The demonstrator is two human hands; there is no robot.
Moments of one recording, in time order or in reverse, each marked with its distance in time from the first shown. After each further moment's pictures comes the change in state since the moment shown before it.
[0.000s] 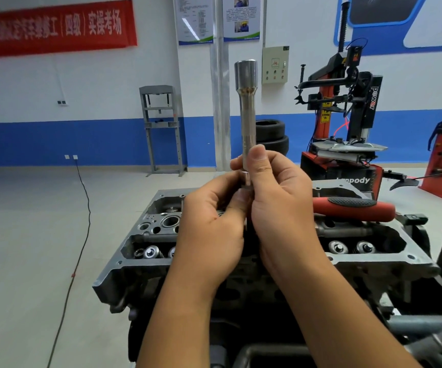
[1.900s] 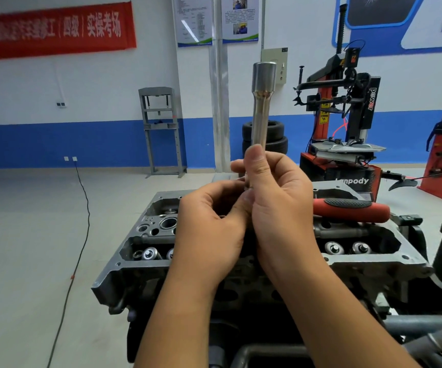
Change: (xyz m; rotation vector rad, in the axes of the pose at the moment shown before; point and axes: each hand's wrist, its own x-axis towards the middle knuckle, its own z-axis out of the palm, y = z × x) left_hand 0.000 0.002 0.002 -0.009 0.051 -0.080; right_hand -0.001 0.001 -0.002 0.057 0.017 -0.017
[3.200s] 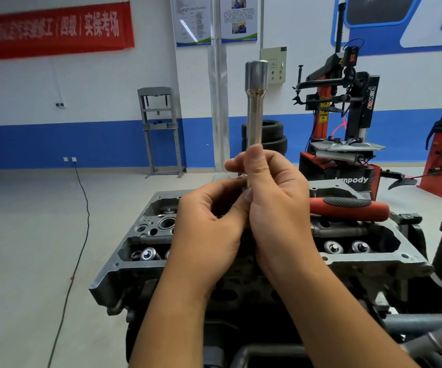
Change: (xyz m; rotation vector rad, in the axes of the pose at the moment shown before) left_hand -0.001 -0.002 -0.003 -0.003 -0.048 0.027; right_hand -0.001 -0.001 0.001 -0.028 -0.022 -0.013
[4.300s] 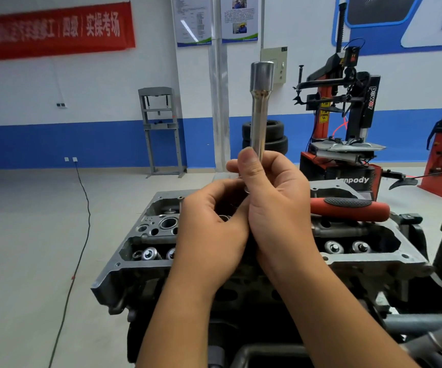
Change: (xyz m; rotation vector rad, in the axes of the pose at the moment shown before) left_hand -0.001 -0.001 0.002 0.086 0.044 0.022; right_hand -0.001 0.000 0.000 0.011 0.007 0.024
